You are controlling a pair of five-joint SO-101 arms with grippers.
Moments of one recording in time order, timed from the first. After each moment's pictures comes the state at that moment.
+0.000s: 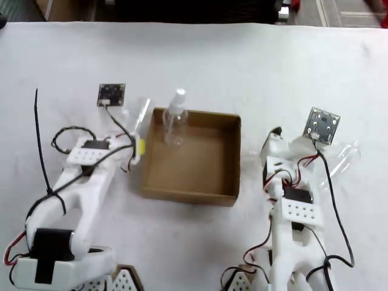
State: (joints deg) left arm -2.0 -9.7 49.6 32.4 6.6; right arm 6.9 -41.9 73.3 7.6 -9.2
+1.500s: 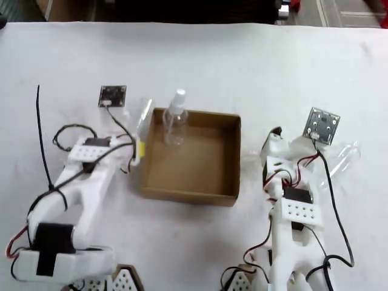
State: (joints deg) left arm -2.0 -7.5 47.8 35.6 6.6; right arm 6.9 -41.9 73.3 7.6 -9.2
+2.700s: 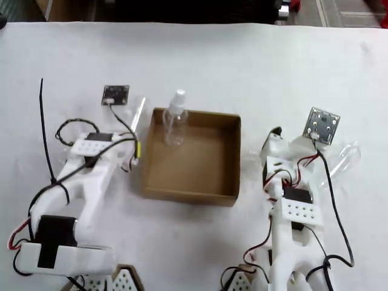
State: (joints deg) left arm -1.7 -4.1 44.1 39.7 6.5; right arm 6.9 -41.9 73.3 7.6 -9.2
